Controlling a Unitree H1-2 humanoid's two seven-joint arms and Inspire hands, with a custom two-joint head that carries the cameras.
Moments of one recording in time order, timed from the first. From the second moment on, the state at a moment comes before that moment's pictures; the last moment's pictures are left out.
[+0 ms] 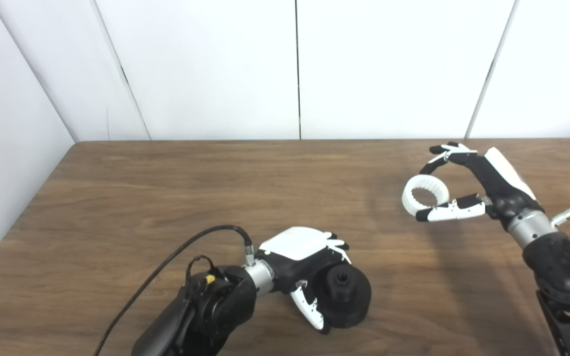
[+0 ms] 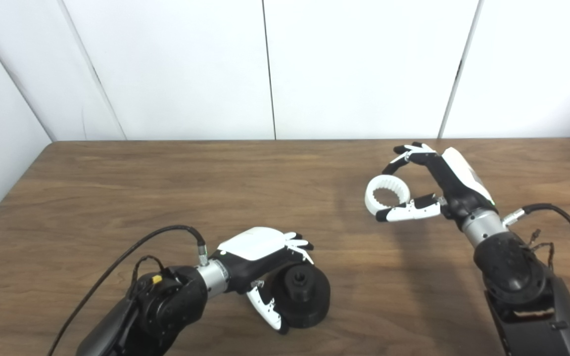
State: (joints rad) left arm -0.33 0.29 -0.55 -0.31 0.80 0.30 -0.71; right arm -0.33 -0.40 0.09 -0.24 -0.39 0.29 0.25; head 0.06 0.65
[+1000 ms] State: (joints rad) left arm -0.33 0.28 -0.55 -0.30 0.80 0.30 -0.71; right arm -0.26 -0.40 0.13 -0.52 -0.33 0.42 0.37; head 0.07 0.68
